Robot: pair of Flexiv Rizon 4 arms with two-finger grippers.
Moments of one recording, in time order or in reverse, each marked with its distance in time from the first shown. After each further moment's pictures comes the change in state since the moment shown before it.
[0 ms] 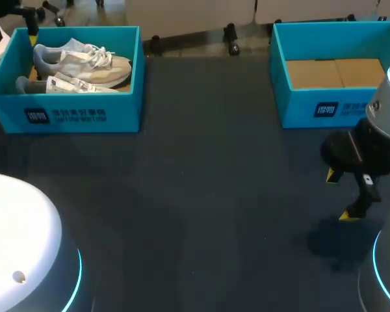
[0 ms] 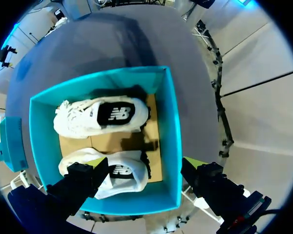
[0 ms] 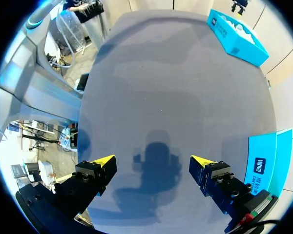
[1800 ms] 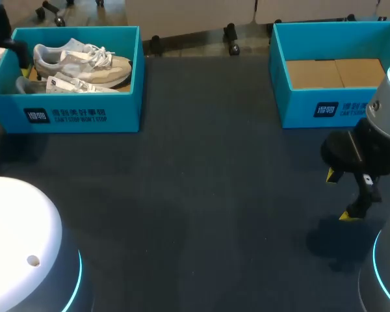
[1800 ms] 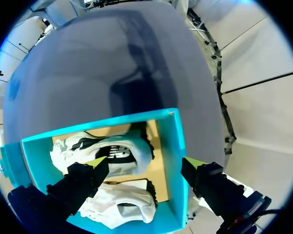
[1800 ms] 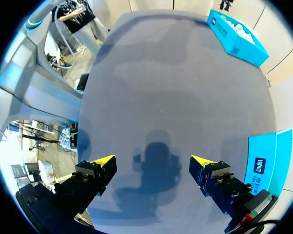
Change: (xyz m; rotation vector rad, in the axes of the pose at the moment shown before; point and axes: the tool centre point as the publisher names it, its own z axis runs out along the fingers) left arm -0.006 -0.080 0.039 -0.046 -0.002 0.077; right arm 0.000 0.000 0.000 0.000 0.000 0.000
